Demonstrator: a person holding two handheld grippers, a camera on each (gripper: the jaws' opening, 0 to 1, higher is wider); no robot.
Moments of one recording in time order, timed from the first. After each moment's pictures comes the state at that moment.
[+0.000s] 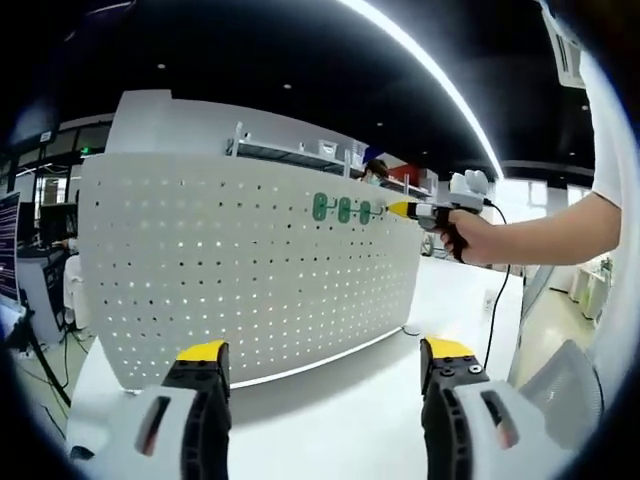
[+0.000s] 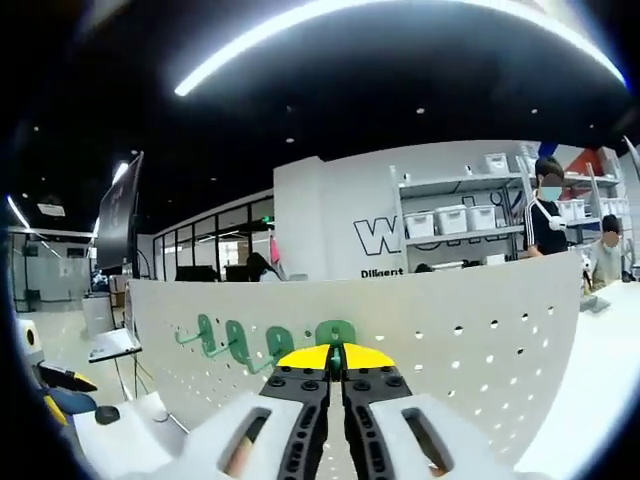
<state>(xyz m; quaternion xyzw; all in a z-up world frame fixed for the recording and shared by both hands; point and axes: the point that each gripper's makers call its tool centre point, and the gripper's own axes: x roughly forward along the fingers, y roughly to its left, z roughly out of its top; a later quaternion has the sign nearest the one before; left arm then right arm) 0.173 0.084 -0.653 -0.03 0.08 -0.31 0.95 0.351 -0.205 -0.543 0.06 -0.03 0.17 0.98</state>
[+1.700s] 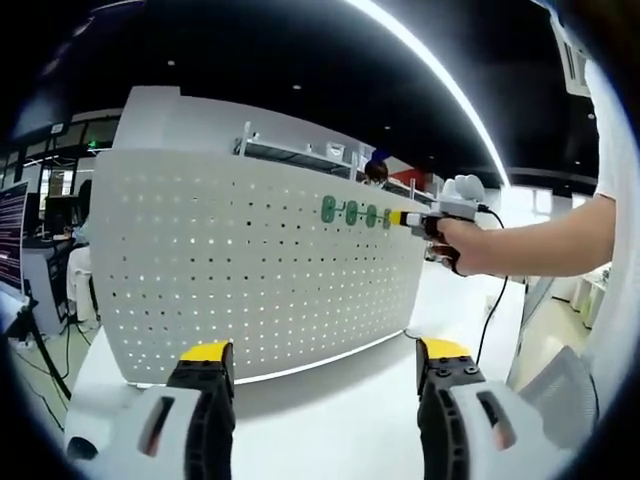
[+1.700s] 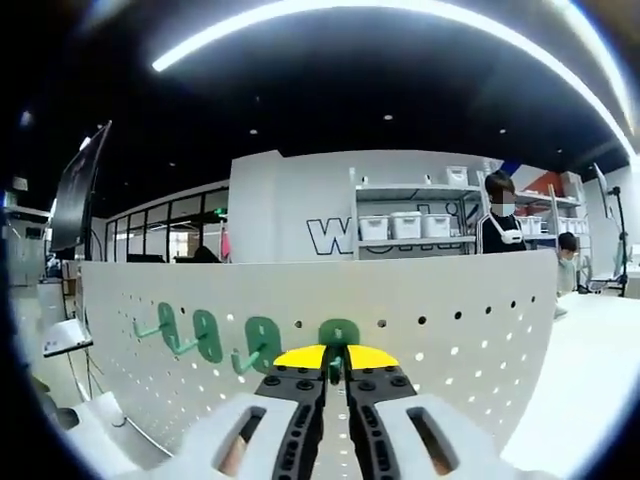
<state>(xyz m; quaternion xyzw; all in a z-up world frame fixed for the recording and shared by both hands) 0.169 0.094 -0.651 -0.05 0.08 -0.30 0.95 0.361 -0.201 -0.554 0.02 -0.03 0.05 1.00</state>
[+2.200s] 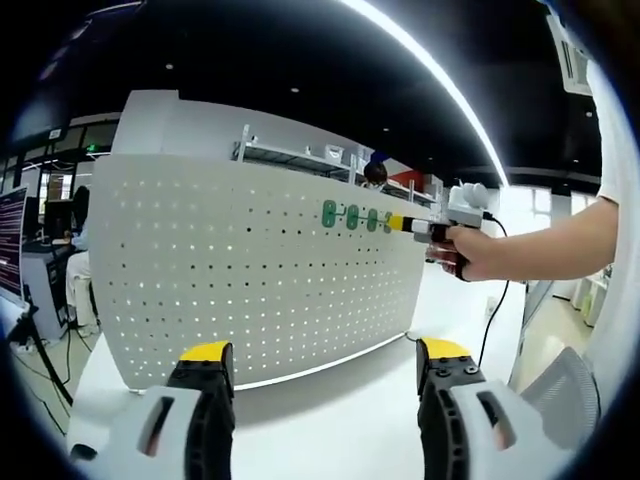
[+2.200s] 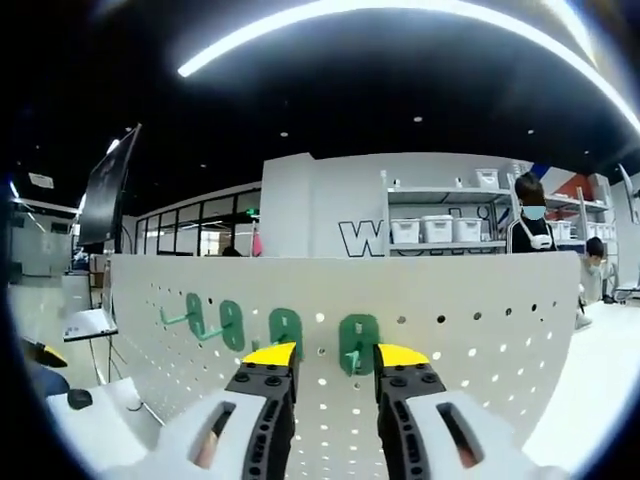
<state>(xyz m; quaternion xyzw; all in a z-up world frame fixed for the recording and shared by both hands) 0.174 0.094 -0.644 -0.04 0.07 -0.30 0.95 0.351 -0.188 -0.558 -0.01 -0.04 0.13 0.99</state>
